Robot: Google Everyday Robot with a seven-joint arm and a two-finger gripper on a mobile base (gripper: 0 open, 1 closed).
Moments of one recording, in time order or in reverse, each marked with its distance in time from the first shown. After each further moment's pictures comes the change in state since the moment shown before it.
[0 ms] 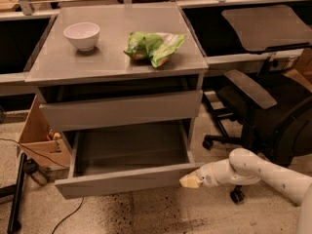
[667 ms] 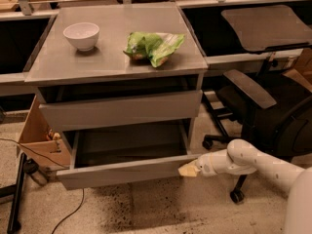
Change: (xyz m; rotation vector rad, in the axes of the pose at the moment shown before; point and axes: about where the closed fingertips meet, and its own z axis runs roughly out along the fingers) arm -0.035 -0.026 0.001 0.011 -0.041 0.017
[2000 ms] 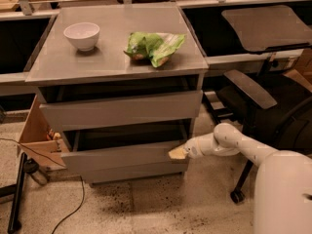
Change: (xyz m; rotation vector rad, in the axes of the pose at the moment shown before) arm -0.075 -0.031 0.035 -0.009 -0.023 -0.033
